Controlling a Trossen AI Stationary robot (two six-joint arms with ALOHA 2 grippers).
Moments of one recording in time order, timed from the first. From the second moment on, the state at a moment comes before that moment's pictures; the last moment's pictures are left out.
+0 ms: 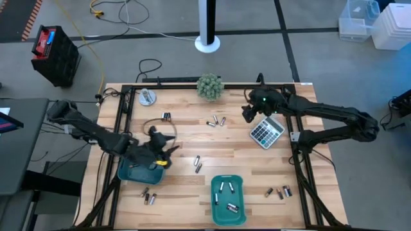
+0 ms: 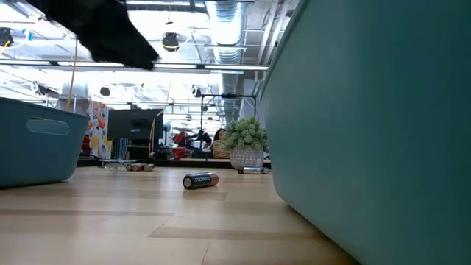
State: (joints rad) left arm -0.43 1.12 0.66 -0.16 -0.84 -0.47; right arm -0.44 1.12 0.81 -0.42 0.14 0.24
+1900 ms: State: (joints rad) left arm 0.34 2.10 1.43 -0.43 0.10 0.32; right arm -0.05 1.00 0.81 -0.47 -0.02 0.03
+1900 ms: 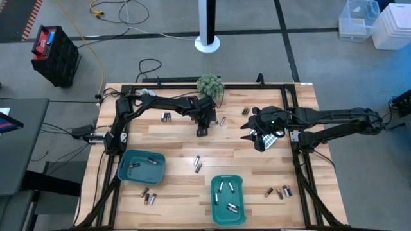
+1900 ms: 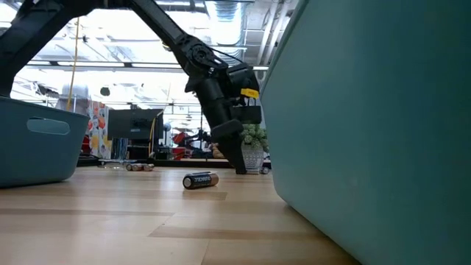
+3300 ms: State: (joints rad) left arm -0.03 1.84 1.42 -0.39 0.09 0.41; right arm -0.06 1.00 0.81 -0.24 0.14 -0.01
